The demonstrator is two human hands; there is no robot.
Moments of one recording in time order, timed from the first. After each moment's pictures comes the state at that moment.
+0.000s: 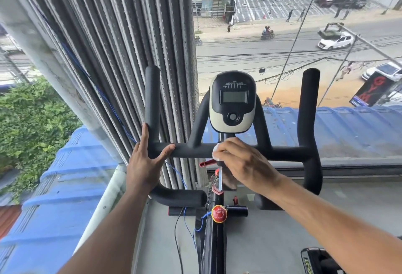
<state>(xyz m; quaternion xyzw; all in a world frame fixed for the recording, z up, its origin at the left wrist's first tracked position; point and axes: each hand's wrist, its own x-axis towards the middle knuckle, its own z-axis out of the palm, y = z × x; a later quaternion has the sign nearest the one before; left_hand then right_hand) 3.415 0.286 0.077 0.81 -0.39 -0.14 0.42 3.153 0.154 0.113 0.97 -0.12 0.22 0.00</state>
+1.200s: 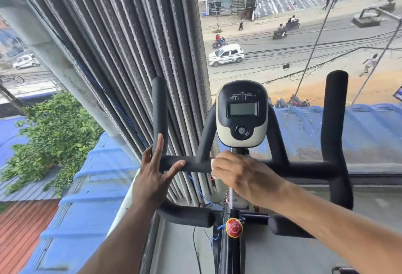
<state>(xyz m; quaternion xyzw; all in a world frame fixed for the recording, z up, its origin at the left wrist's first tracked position) 3.410 0.282 0.087 0.84 -0.43 -0.10 0.32 3.175 0.146 0.135 0.99 -0.04 0.12 0.01</state>
